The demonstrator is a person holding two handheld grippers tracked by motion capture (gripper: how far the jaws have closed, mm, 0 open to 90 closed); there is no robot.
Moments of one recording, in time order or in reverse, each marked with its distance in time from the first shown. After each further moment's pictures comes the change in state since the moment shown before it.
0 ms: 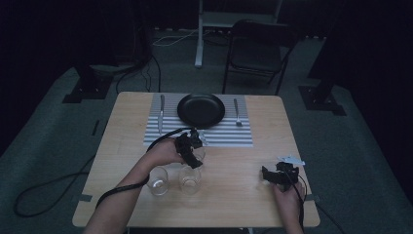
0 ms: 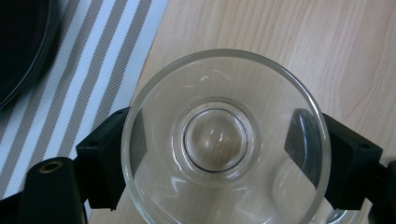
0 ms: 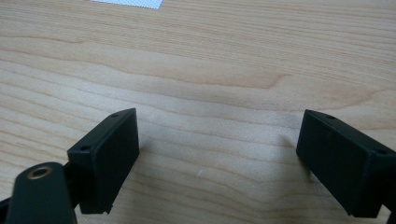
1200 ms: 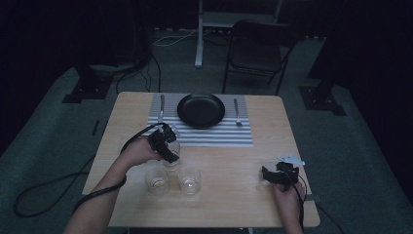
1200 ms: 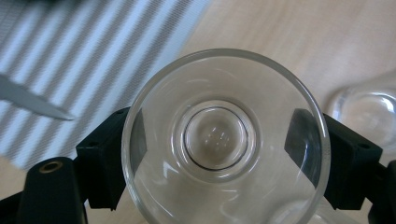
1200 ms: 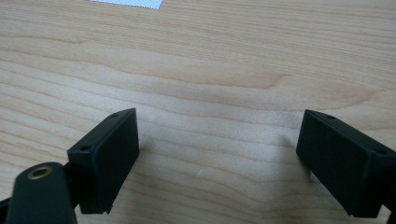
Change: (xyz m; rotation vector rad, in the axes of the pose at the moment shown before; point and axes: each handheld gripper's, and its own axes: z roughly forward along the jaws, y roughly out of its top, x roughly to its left) left arm 0.033 -0.064 -0.030 0.048 0.080 -0.211; right arm 0.000 0.000 0.000 0.001 0.000 -0.001
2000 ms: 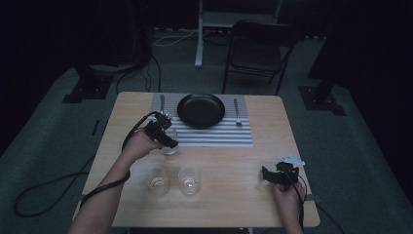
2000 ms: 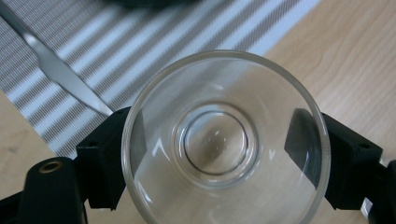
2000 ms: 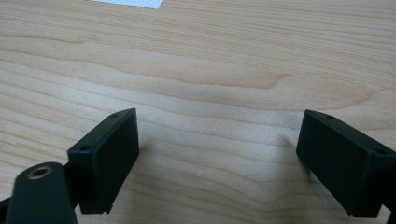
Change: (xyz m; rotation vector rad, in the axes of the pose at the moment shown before) left arm 0.032 0.010 -0.005 -0.099 0.054 -0.254; right arm 0.000 0.000 0.000 0.000 0.000 0.000
